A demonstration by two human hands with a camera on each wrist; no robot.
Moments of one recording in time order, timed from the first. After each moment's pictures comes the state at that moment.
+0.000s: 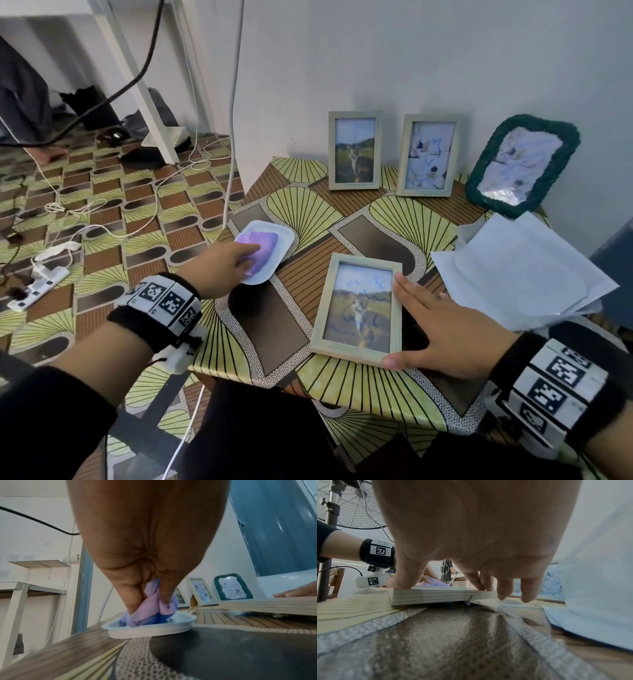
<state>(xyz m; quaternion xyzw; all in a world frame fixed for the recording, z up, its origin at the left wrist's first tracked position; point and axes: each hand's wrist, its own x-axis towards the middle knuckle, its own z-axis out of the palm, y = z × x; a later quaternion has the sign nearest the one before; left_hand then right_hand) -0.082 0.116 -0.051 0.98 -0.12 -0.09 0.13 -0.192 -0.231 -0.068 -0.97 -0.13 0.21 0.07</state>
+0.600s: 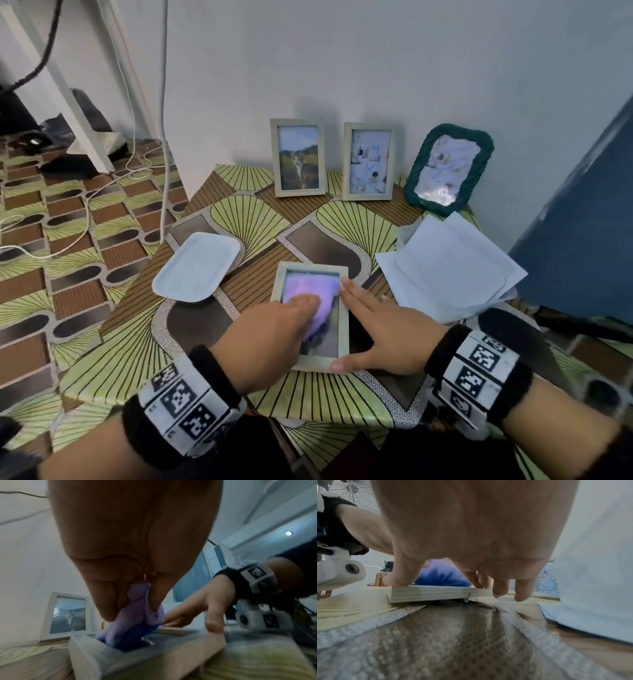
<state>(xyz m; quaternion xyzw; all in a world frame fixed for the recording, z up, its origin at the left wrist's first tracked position) -0.171 -0.011 -0.057 0.93 -0.36 -0.03 0.11 -0.192 -0.231 -0.070 -0.96 -0.15 0.21 0.07</state>
